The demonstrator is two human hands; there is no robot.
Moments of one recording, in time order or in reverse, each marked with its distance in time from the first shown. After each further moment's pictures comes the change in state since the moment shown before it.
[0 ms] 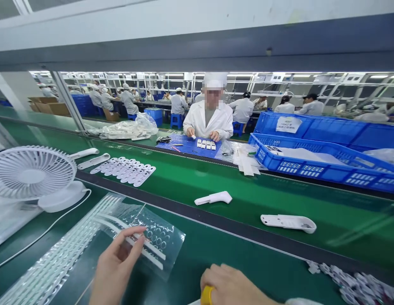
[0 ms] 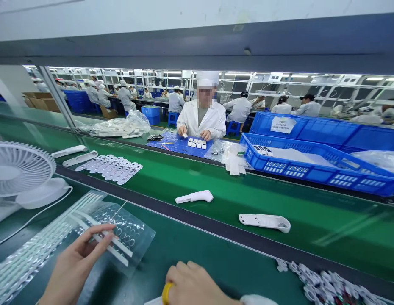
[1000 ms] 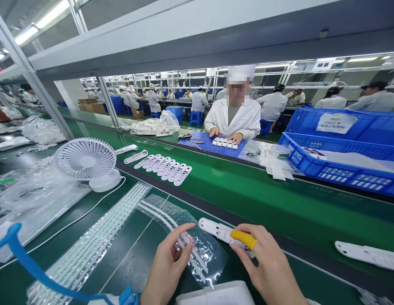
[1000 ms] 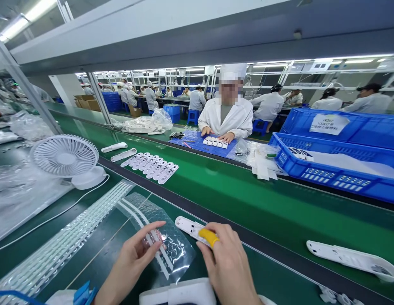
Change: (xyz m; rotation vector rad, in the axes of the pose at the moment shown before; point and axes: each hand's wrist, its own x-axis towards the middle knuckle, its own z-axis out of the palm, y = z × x) left_hand -0.027 0.001 0.031 -0.046 -0.299 0.135; right_hand 0.011 0.017 0.010 -0.126 0.699 0.160
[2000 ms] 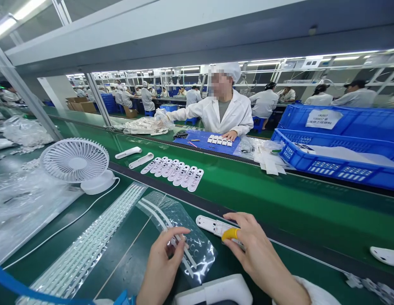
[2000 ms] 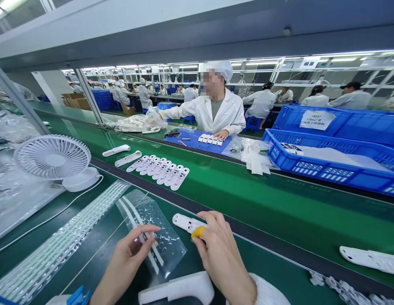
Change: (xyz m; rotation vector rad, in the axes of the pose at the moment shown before) left_hand 0.001 -0.002 -0.005 0.119 0.030 0.015; right_hand 0.019 -0.006 -0.004 0.051 -0.365 0.188
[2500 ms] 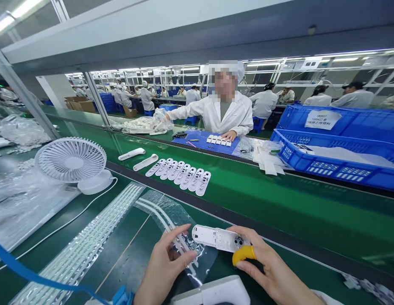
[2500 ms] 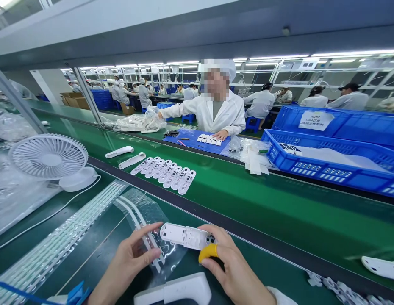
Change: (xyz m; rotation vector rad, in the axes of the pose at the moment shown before) left_hand 0.002 -0.004 0.003 -0.162 -0.100 -0.102; right_hand -0.030 0.029 -0.006 0.396 -0.221 0.112
